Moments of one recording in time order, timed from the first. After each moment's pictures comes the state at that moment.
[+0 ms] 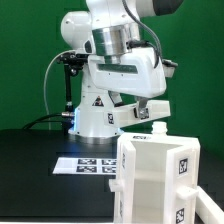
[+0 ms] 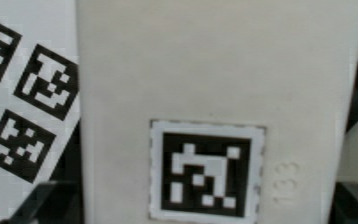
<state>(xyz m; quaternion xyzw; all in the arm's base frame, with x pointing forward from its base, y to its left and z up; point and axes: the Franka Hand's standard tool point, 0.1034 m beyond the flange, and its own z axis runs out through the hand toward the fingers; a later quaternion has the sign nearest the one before) 0.457 0.032 0.148 -0.84 0.52 0.10 0.07</state>
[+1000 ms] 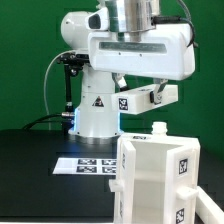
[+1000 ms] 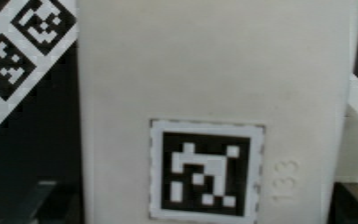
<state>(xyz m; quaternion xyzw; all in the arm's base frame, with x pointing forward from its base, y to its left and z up) 0.519 0.038 0.186 -0.92 0.36 0.11 0.03</state>
